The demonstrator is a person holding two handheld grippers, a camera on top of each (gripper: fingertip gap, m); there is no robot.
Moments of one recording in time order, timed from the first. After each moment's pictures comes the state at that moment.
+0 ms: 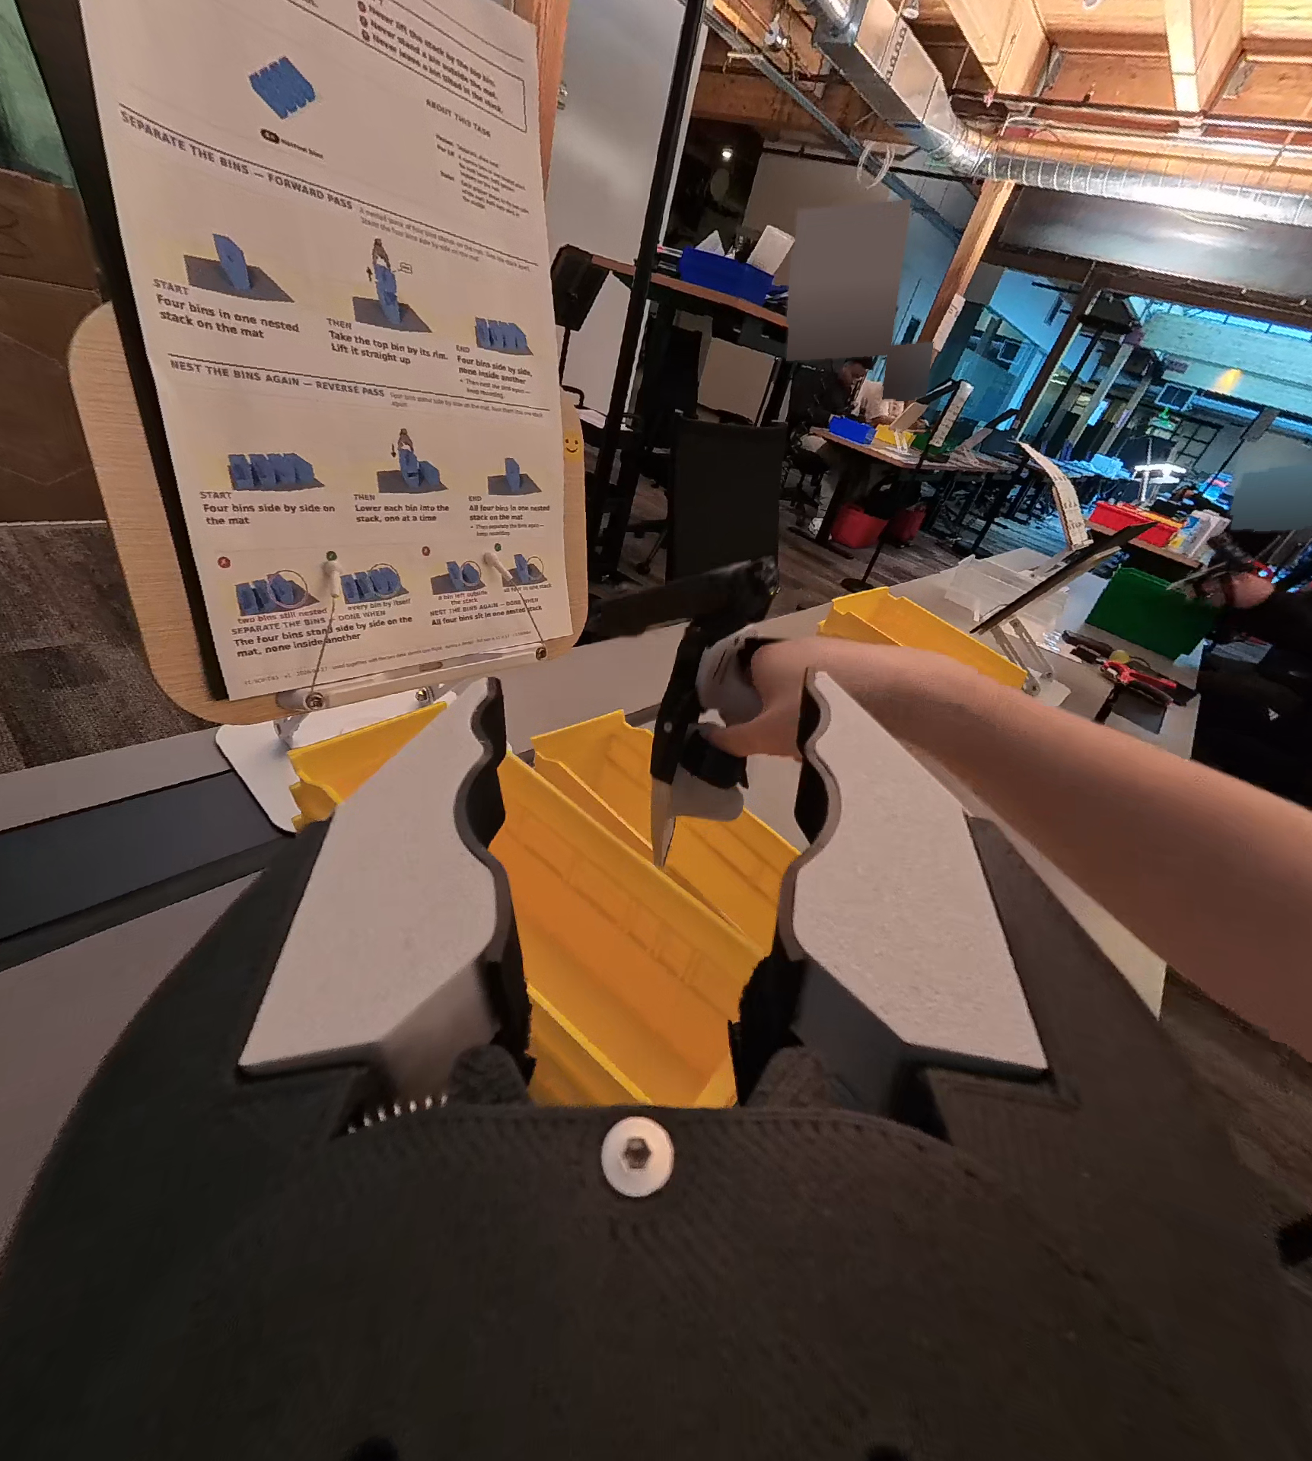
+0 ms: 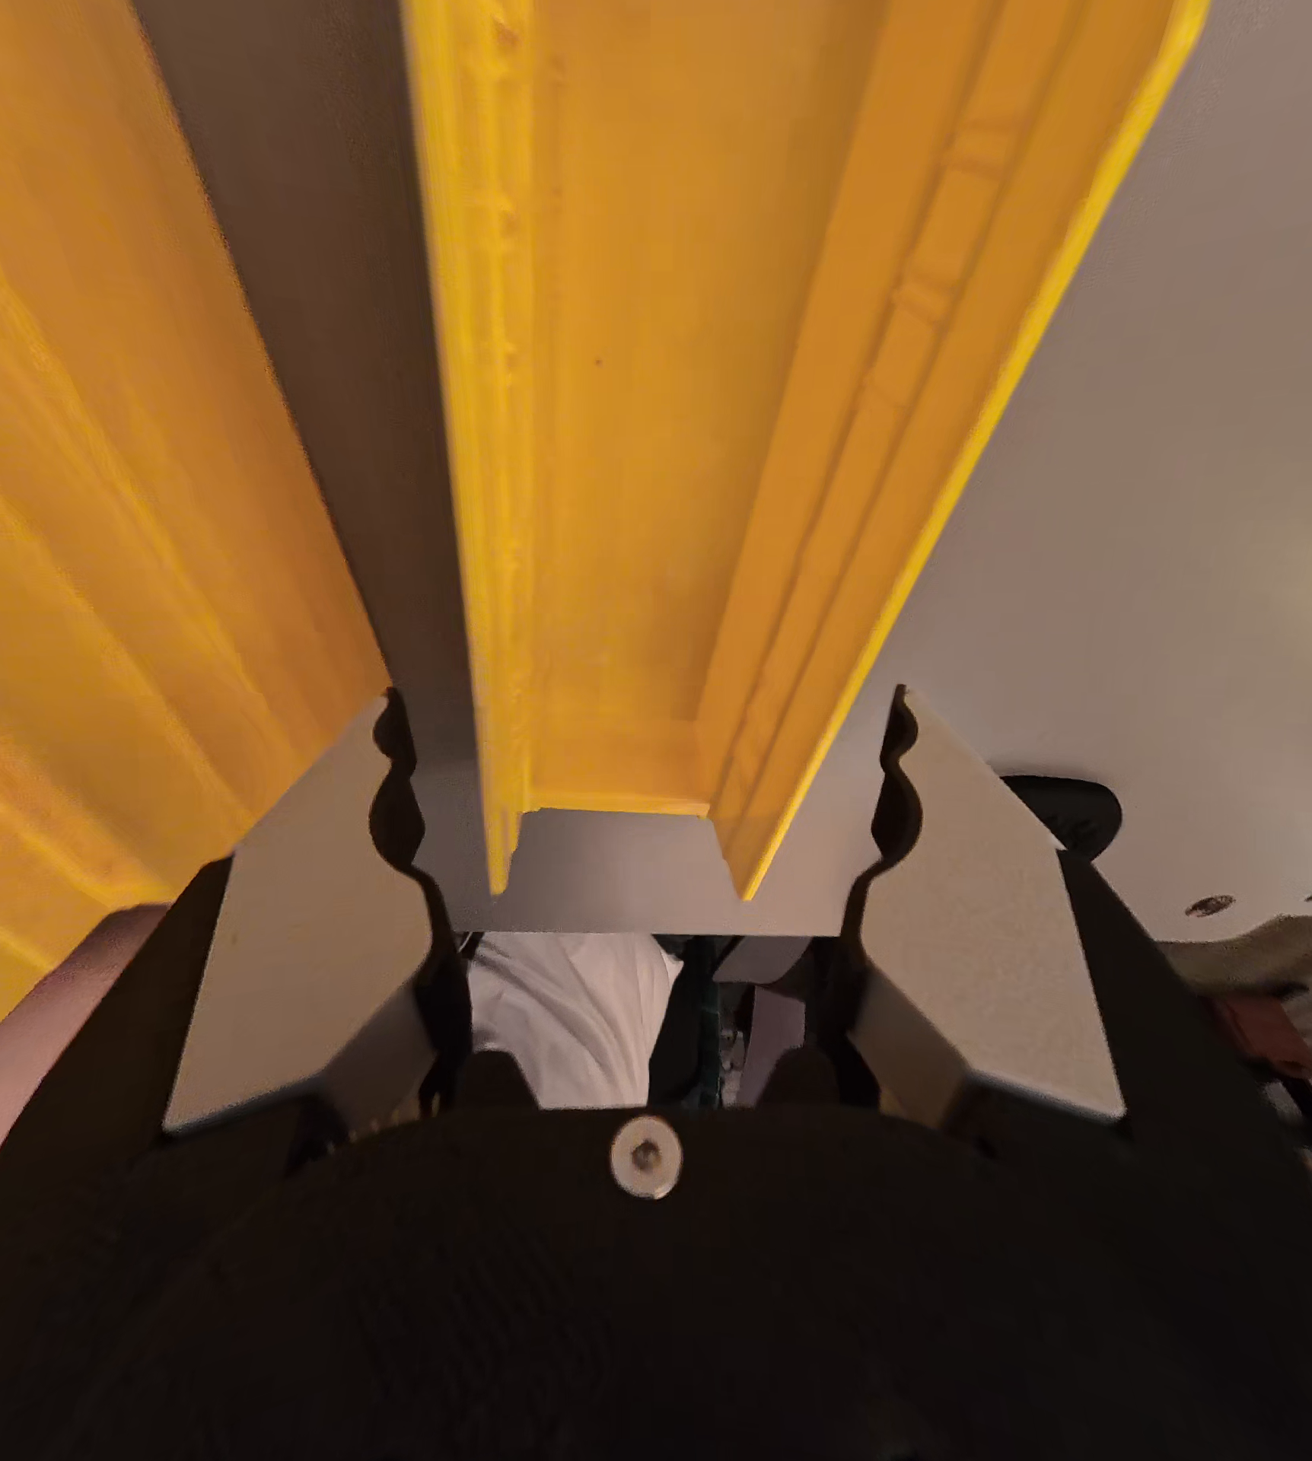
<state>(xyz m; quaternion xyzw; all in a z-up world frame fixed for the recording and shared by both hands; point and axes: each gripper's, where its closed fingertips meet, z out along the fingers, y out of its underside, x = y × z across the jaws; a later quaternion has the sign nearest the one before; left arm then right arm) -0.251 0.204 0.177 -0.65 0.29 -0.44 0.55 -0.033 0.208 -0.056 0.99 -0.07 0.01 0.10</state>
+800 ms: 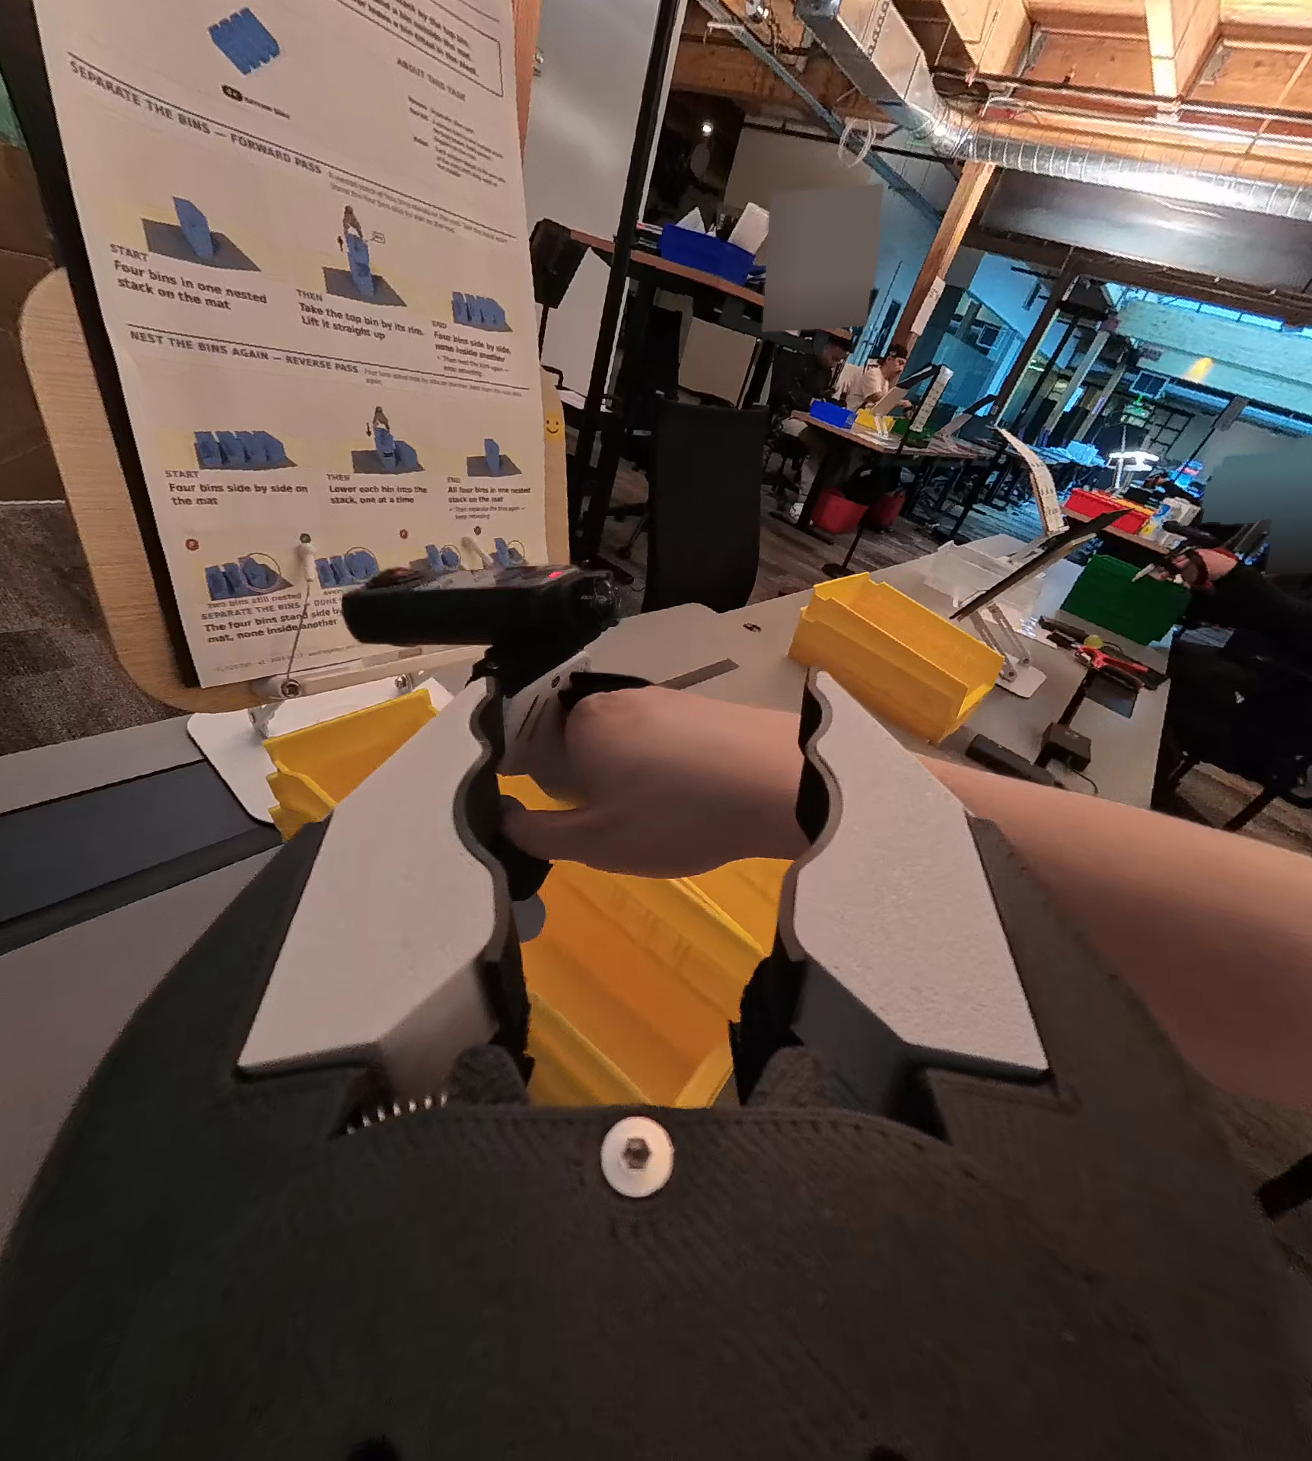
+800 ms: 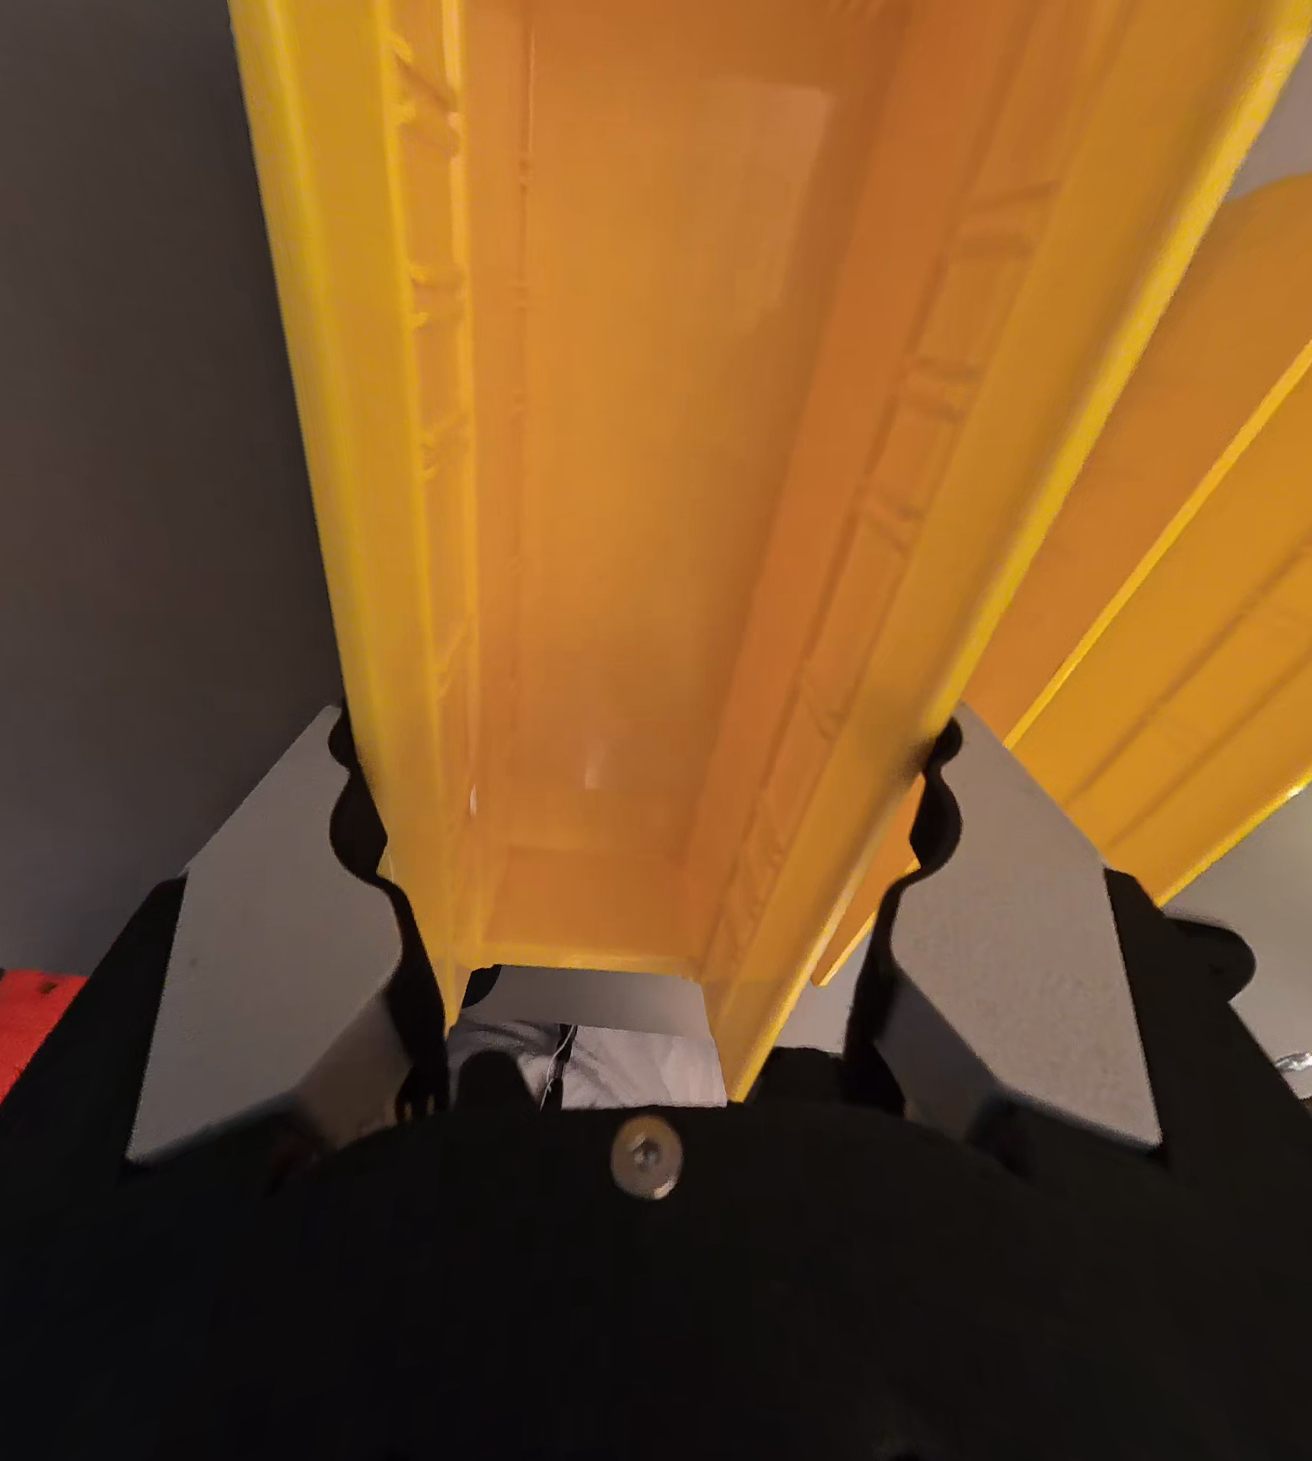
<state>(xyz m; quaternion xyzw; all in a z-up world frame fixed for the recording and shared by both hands) -0.249 0.201 0.173 -0.66 0.30 -0.45 0.53 -0.178 0.263 -0.053 1.00 -0.01 0.01 0.02</state>
